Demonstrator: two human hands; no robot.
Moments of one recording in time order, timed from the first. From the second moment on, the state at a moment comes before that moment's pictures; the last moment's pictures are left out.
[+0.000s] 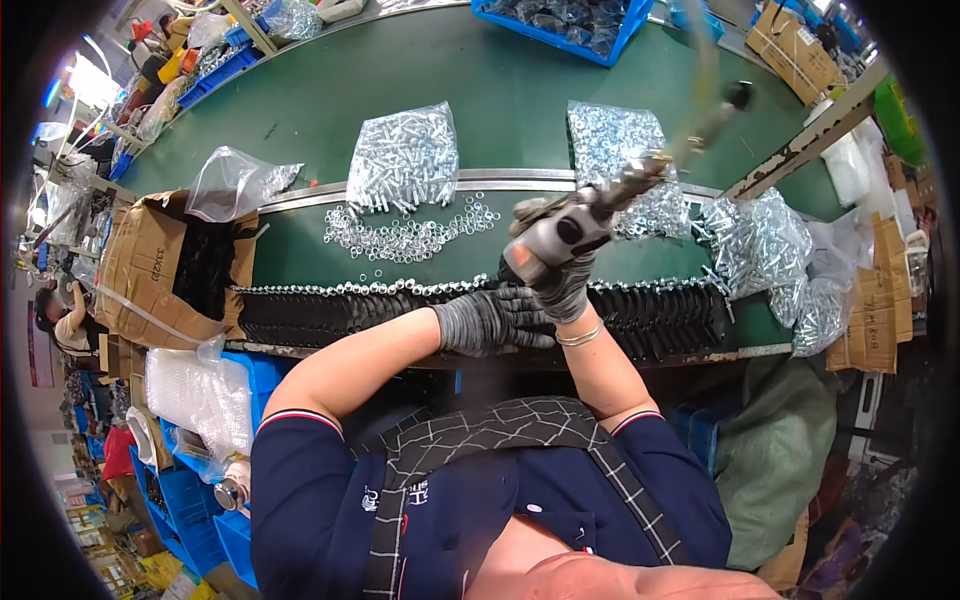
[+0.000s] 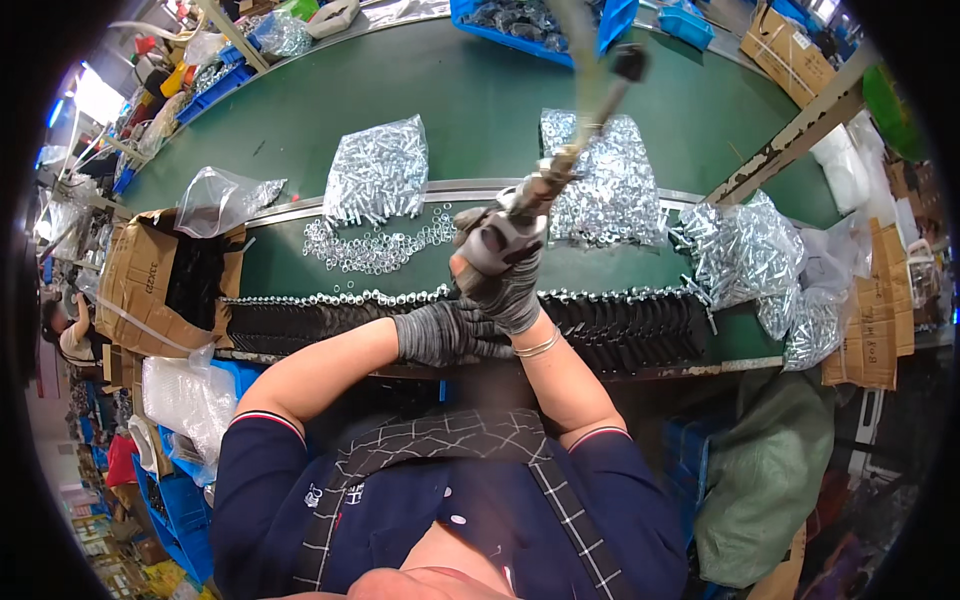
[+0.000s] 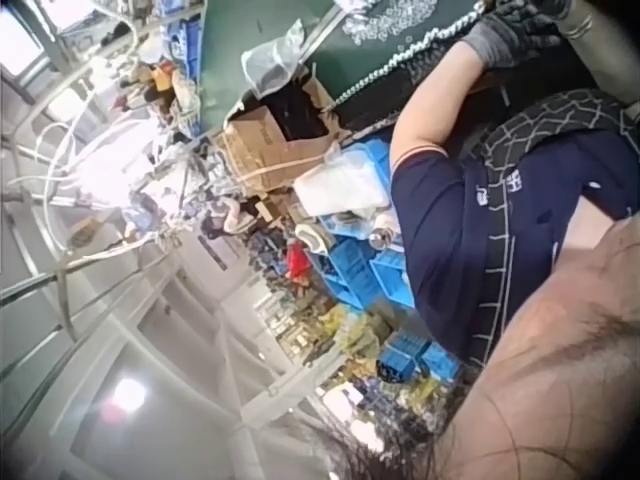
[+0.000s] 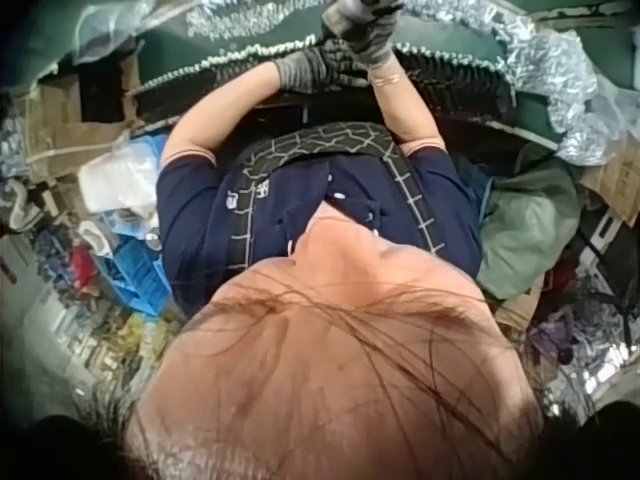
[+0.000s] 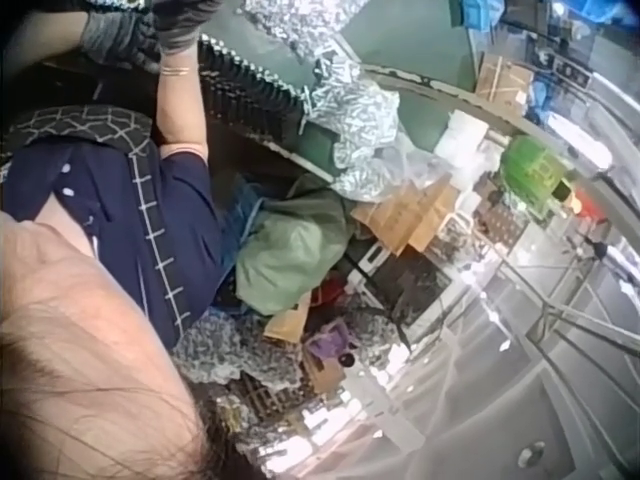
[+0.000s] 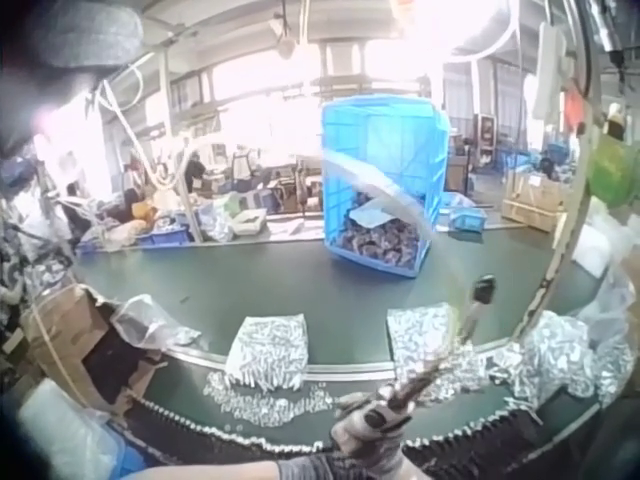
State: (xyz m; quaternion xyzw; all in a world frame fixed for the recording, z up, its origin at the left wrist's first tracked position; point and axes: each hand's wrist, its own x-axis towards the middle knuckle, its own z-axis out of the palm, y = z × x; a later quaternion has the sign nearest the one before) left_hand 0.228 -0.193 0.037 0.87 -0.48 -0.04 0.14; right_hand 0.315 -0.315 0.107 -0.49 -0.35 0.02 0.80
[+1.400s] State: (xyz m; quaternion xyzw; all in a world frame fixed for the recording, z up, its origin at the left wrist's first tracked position) left_hand 0.215 -0.200 0.064 0.88 -0.44 0.00 0.20; right_hand 0.296 -0.308 0.123 -0.46 -0.38 -0.01 0.80
